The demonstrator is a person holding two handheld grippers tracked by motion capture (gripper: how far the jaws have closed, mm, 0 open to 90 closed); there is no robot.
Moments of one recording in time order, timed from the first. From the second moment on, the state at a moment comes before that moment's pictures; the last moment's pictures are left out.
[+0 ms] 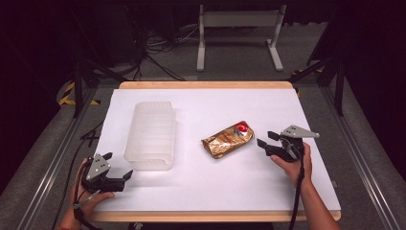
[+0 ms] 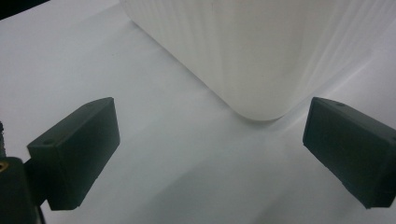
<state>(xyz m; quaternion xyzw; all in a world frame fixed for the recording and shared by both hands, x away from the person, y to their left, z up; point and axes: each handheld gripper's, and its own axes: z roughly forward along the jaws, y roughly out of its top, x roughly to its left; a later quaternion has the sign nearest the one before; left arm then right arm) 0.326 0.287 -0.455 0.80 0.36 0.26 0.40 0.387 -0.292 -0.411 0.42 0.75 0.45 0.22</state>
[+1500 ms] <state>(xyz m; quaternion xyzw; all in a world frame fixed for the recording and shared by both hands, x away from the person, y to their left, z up) 0.324 0.287 -0.455 0.81 0.35 0.27 0.39 0.444 -0.262 -0.440 0.49 0.74 0.45 0.15</state>
